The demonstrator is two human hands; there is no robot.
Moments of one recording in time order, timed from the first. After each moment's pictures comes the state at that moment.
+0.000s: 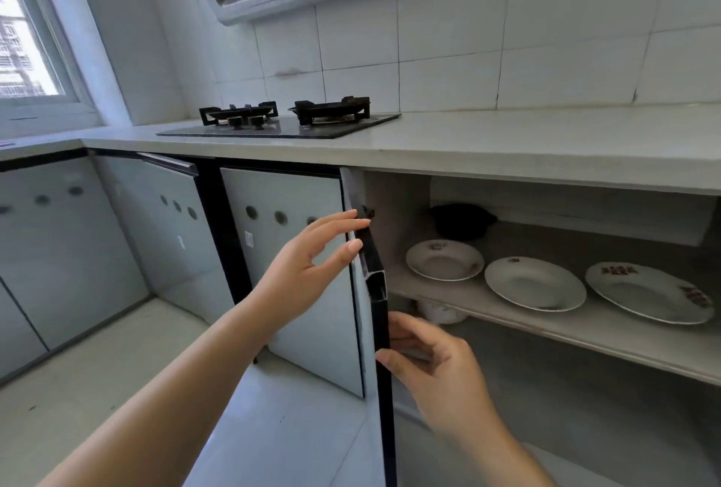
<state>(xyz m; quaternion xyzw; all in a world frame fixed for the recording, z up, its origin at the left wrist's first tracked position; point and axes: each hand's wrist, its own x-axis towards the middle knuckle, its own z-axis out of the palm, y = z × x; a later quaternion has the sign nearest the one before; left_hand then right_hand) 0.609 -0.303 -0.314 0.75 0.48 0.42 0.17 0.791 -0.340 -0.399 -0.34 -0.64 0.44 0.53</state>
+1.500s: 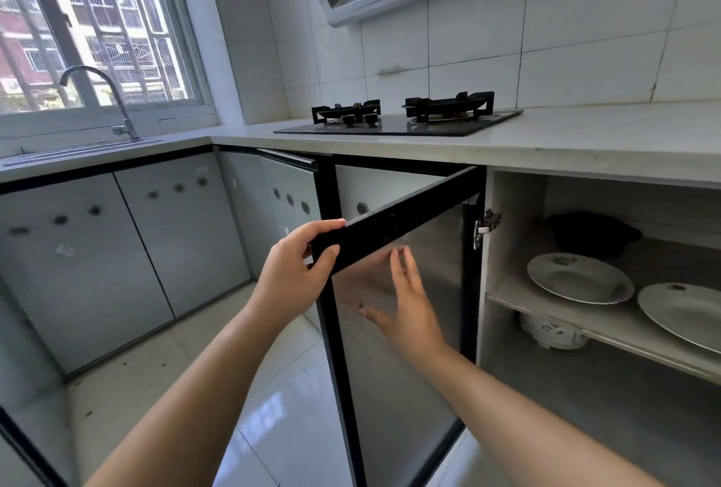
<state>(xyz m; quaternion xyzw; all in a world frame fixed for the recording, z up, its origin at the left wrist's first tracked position) 0.432 -0.339 -0.316 0.62 0.61 0.49 0.03 0.569 -0.250 -0.416 -0.38 -0.80 0.25 0.39</state>
